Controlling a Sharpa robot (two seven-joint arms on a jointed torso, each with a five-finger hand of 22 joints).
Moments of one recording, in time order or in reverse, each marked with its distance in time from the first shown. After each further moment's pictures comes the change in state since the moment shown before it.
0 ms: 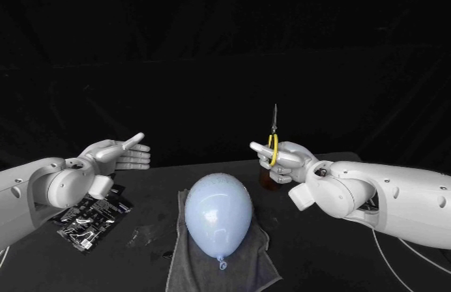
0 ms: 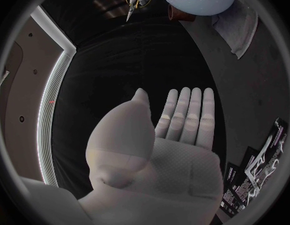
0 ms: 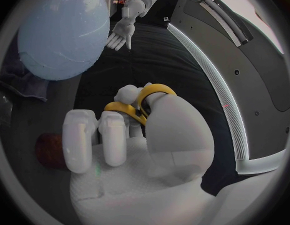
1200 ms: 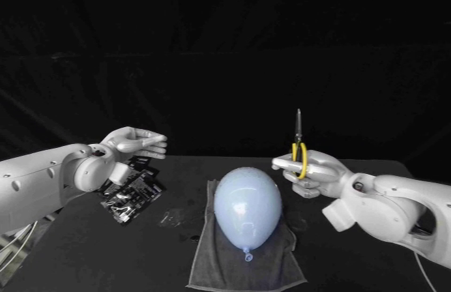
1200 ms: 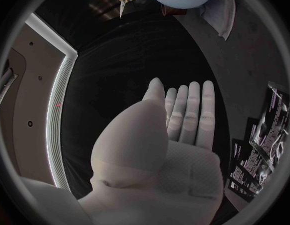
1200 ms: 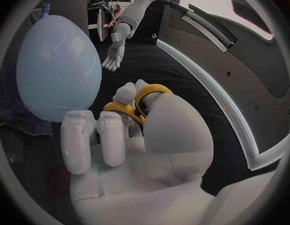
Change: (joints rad) left arm -0.026 -0.104 -0.005 0.016 -0.059 0.022 0.100; left_hand 0.352 -0.026 -0.030 -0.058 0.000 0.036 -0.014 -0.001 -0.018 0.055 -0.036 -0.012 0.000 0.111 -0.043 0.077 0.043 -0.001 0.122 -0.043 0.082 0.017; right arm -0.010 -0.019 0.001 0.071 -0.033 0.181 0.002; right_hand 0.100 -0.028 0.149 -0.182 0.012 -0.079 0.068 -0.583 -0.367 0.006 -0.006 0.000 0.000 -0.002 0.049 0.000 -0.002 0.000 0.000 0.044 0.027 0.000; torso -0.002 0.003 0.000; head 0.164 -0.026
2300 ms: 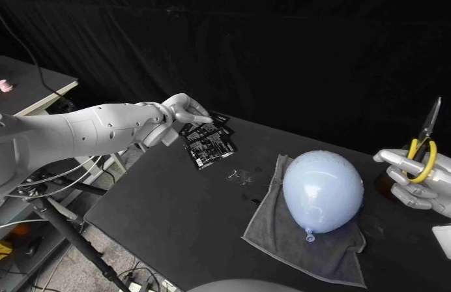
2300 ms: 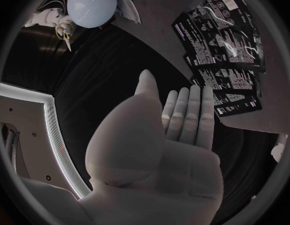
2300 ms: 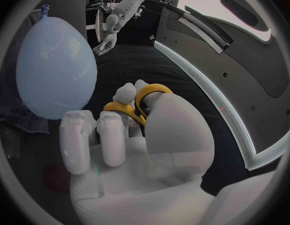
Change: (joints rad) left arm -0.091 -0.158 -0.038 0.005 -0.448 -0.263 -0.010; left_hand -0.060 -0.138 -0.064 0.060 0.000 -0.054 0.010 -0.041 -0.027 -0.061 0.027 0.000 -0.001 -0.119 0.032 0.025 0.044 0.006 -0.134 0.040 -0.025 -0.018; right arm 0.000 -0.028 0.000 0.000 -0.008 0.023 0.023; right_hand -0.032 -0.026 0.034 -0.019 -0.004 0.006 0.015 -0.048 -0.046 -0.003 0.003 0.000 0.000 0.004 0.010 0.000 0.000 0.000 0.000 0.014 -0.001 0.000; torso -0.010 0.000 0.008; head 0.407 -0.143
